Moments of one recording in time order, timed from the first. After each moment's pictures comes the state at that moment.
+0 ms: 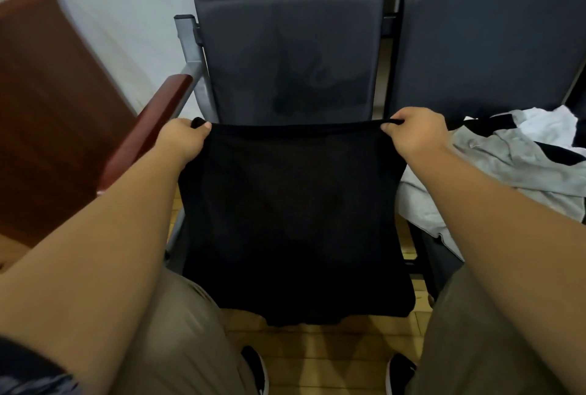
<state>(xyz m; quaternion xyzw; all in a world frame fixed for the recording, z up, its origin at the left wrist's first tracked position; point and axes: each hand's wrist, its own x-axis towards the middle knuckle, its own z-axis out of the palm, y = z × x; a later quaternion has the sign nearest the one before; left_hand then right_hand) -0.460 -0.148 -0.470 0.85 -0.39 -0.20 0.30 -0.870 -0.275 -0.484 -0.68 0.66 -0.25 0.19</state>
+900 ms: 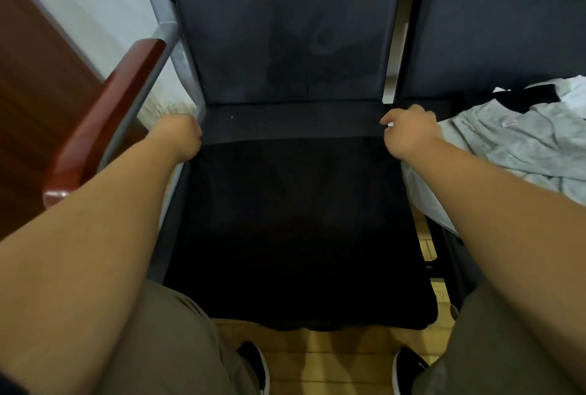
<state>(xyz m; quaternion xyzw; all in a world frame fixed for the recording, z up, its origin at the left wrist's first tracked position) -0.446 -0.196 -0.520 0.84 -0.53 -0.09 -0.06 -0.839 -0.321 -0.555 -0.74 0.66 -0.03 0.14</state>
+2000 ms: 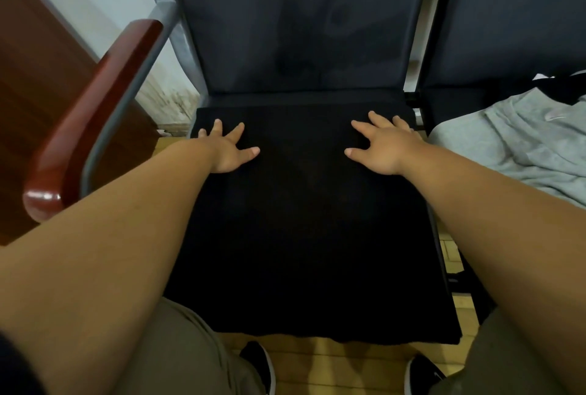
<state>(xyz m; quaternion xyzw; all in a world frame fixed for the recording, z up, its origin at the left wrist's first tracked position) -0.478 -0.227 -0.578 0.82 -0.48 -0.26 -0.17 -0.793 -0.322 -0.593 -0.79 0.55 0.13 0.22</state>
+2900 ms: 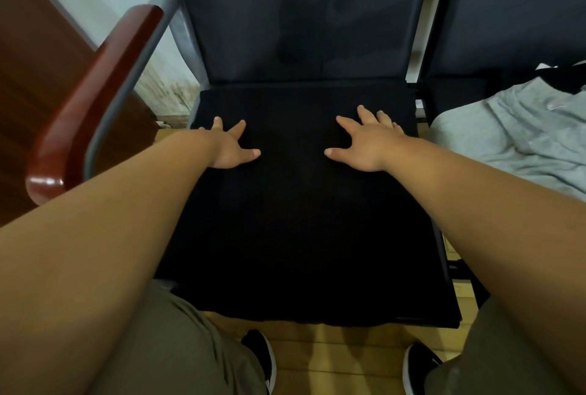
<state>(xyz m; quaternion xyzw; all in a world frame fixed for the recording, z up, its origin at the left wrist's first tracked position) -0.484 -0.214 -0.572 0.81 -0.48 -0.25 -0.23 -0.762 -0.298 -0.587 -0.80 0.55 0.15 0.21</state>
